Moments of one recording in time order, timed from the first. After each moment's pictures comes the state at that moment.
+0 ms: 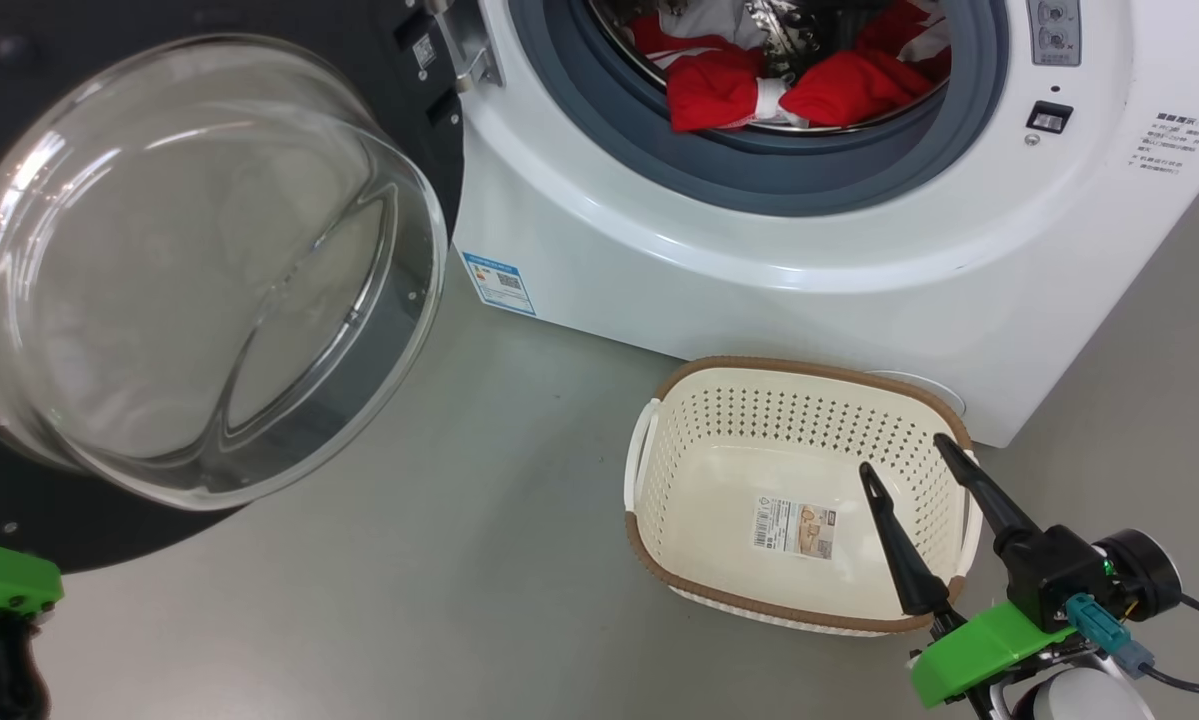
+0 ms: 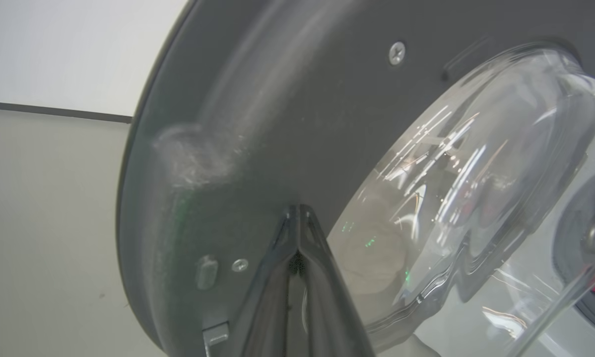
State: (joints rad) left arm -0.39 0.28 0.23 0.58 -0.58 0.04 -0.25; right arm -0.09 -0.09 0.08 0.24 0.08 0.12 -0.26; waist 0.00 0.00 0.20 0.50
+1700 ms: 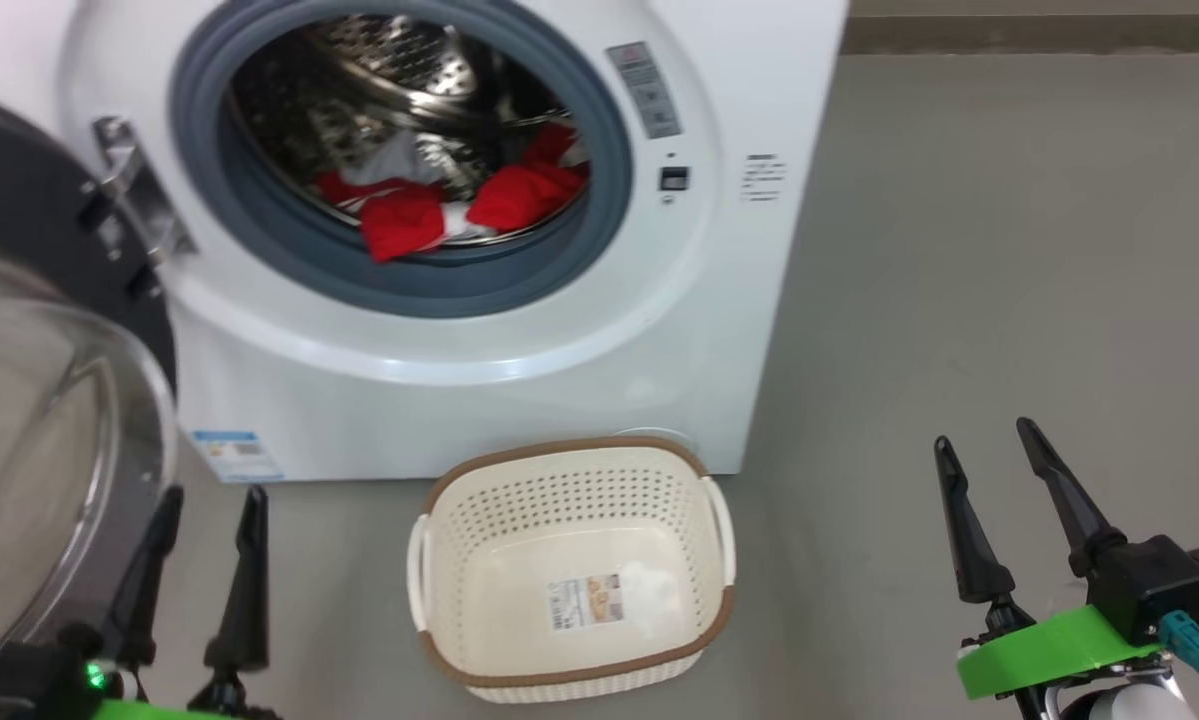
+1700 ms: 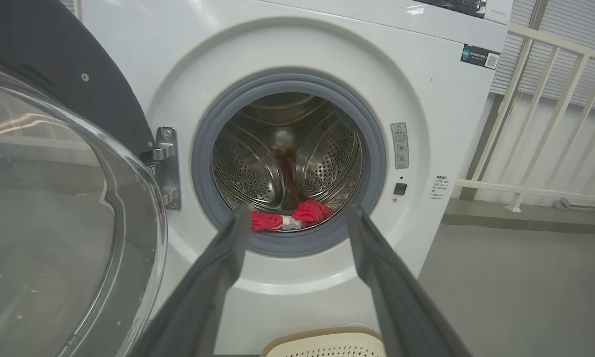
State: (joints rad) left arm -0.05 0.18 0.03 0.04 -0.42 -0.12 -0.24; right arm -0.03 -0.05 -0.05 0.11 0.12 0.12 -0.26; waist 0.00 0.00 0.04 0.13
